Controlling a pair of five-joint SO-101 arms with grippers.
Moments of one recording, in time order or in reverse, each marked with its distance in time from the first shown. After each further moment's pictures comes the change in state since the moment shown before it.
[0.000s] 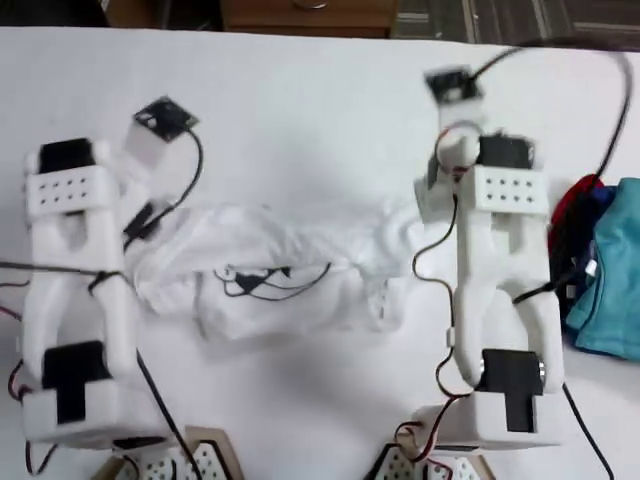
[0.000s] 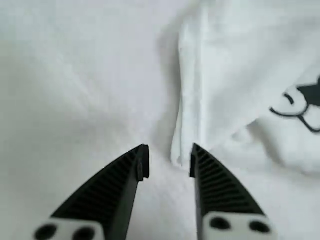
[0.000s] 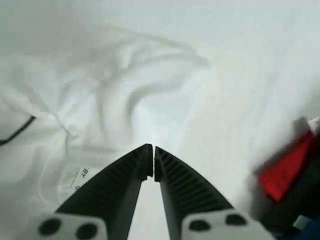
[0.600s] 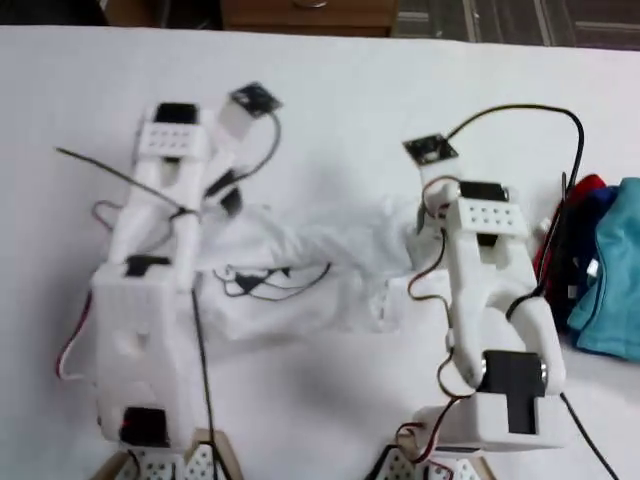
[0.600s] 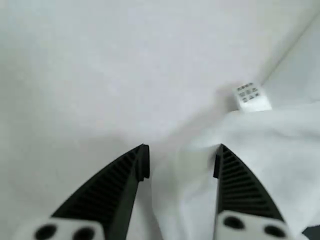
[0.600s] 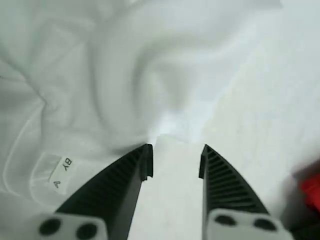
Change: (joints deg) left arm 15.0 44.0 -44.5 5.8 2.7; right arm 0.4 0.0 17.0 -10.9 3.7
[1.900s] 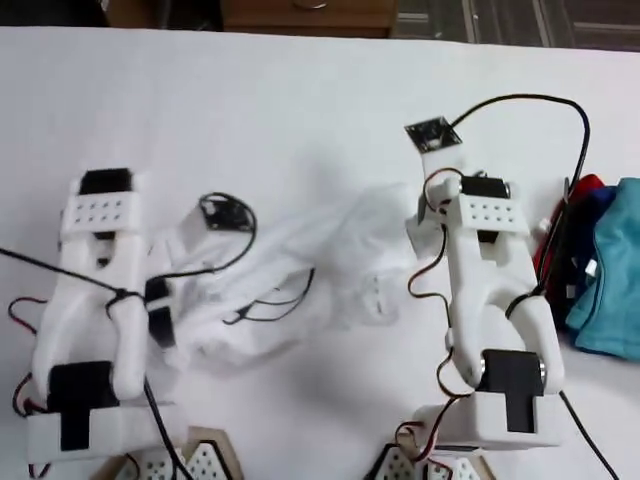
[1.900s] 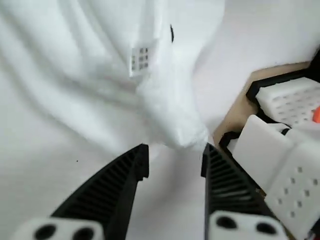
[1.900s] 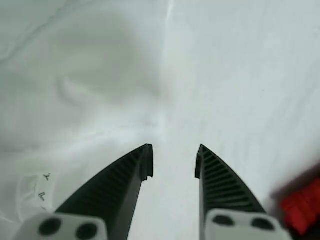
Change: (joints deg) left arm -12.6 -52.7 60.3 16.7 -33.1; right arm 0.0 1.1 -2.4 -5.2 0.0
